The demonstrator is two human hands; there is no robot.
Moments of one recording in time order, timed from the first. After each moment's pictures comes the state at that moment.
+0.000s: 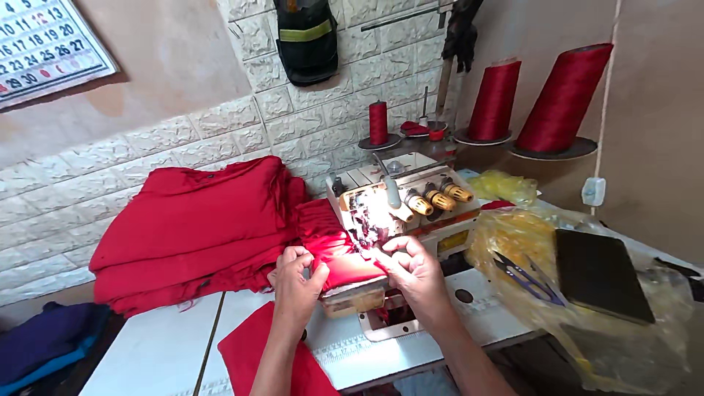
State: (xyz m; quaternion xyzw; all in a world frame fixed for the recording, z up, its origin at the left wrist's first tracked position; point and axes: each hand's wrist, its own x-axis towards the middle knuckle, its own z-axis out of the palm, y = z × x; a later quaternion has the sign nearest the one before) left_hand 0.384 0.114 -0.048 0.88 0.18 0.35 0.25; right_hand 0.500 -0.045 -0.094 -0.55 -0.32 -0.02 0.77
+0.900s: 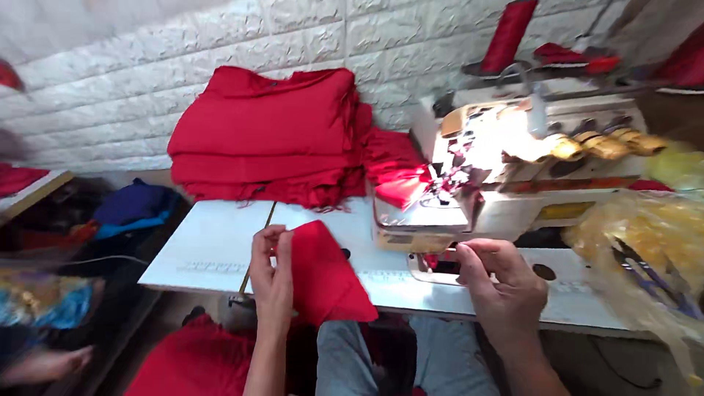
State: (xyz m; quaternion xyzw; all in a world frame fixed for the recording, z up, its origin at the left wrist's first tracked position) left_hand 0.248 0.120 -0.106 0.73 0.26 0.54 0.32; right_hand 0.467 -0.078 -0.141 -0.64 -0.43 -0.16 0.62
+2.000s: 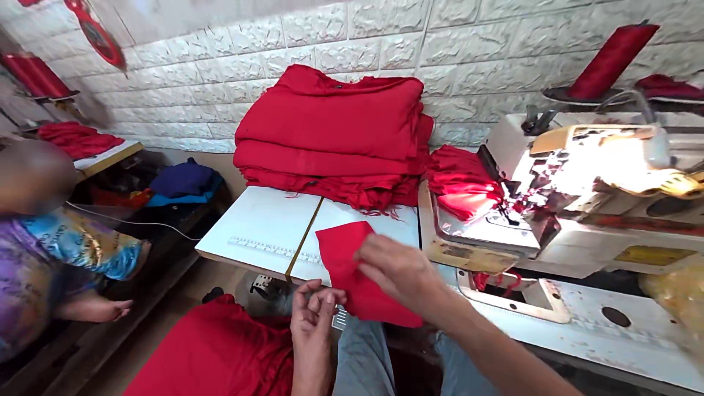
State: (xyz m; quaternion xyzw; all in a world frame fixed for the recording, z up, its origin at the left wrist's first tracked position) left_hand 0.203 0.047 -0.147 0.50 0.25 0.57 0.60; right_hand 0.387 0.035 -0.082 -0.52 -0.76 -0.09 0.39
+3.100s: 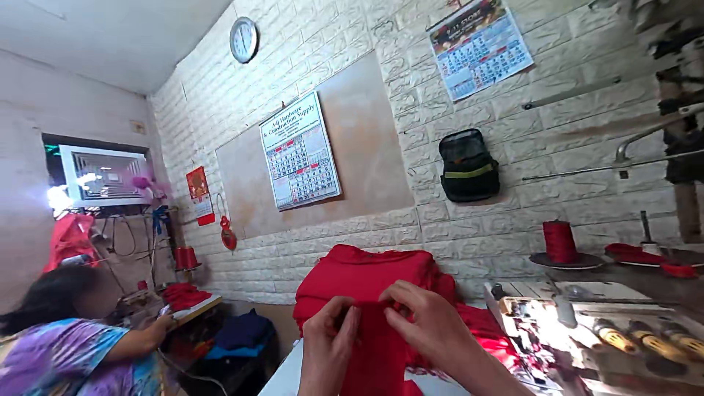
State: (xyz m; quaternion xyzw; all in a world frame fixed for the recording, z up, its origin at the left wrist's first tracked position) left_hand 0.203 0.077 0.080 0.79 0.11 0.58 0.19; right_hand 0.380 0.018 0.075 -0.47 -0.67 -0.21 0.54
